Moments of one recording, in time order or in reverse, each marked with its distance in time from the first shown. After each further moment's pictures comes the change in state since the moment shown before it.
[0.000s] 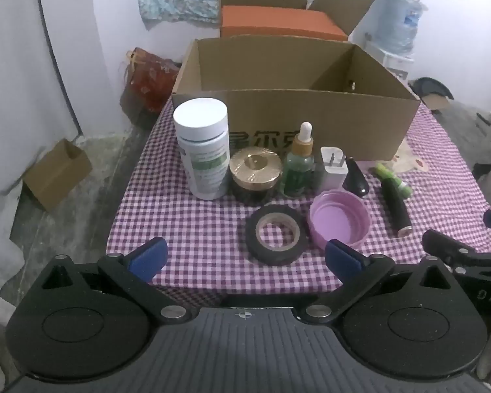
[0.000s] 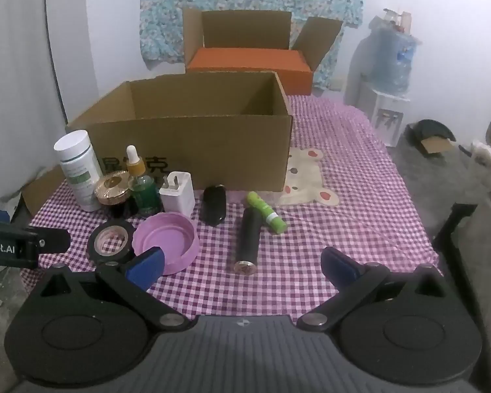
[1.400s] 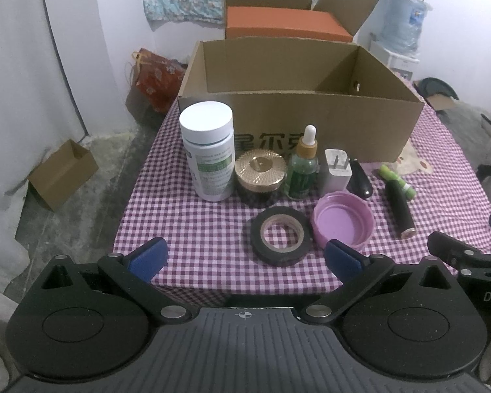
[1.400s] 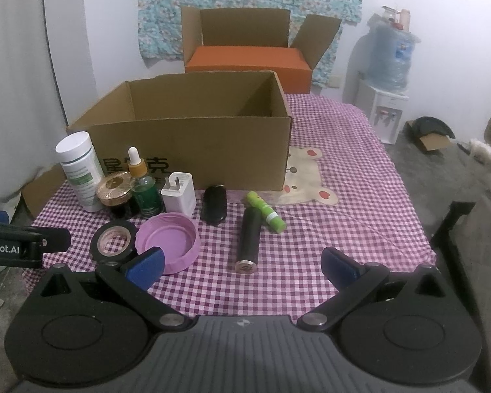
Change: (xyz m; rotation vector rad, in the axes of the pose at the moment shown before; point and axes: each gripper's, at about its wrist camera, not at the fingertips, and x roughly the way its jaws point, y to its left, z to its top) left arm -0.004 0.004 0.002 0.002 -0.001 0.020; right arm -0.005 0.001 0.004 0.005 0.018 -0.002
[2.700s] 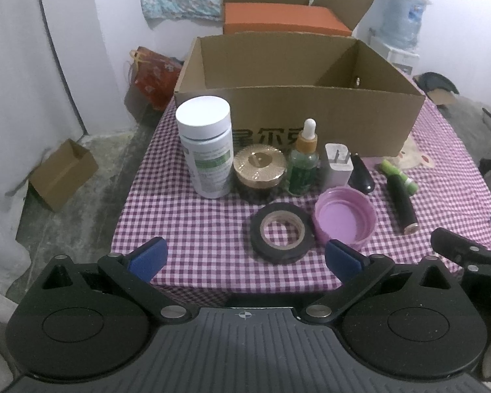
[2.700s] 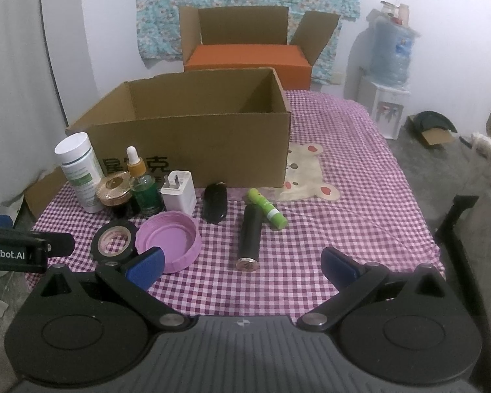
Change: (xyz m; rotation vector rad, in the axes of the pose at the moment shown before) left arm 0.005 -0.002 -0.002 0.017 0.009 0.001; right arm 0.003 -0.003 -0.002 0.021 0.005 0.009
